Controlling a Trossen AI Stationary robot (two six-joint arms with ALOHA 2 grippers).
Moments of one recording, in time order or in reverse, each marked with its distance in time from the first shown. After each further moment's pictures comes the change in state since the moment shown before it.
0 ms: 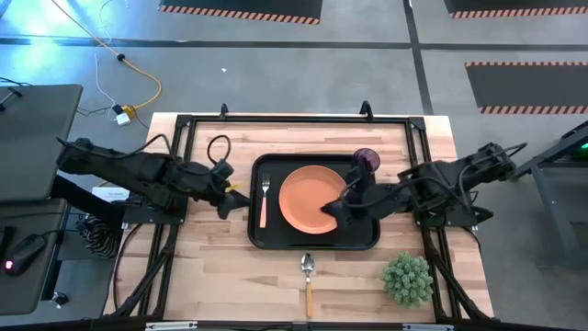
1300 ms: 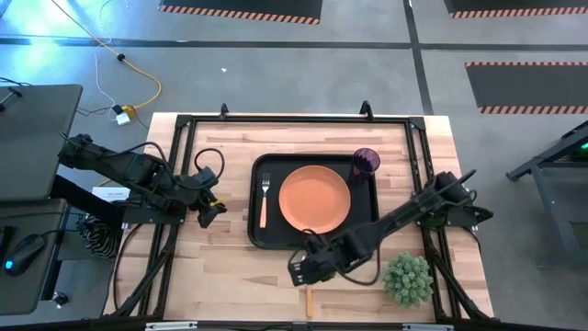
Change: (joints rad) left arm -0.121 -0.085 -0.001 -0.376 -0.040 -0.032; right arm 0.096 0.497 0.000 0.150 -0.396 0.500
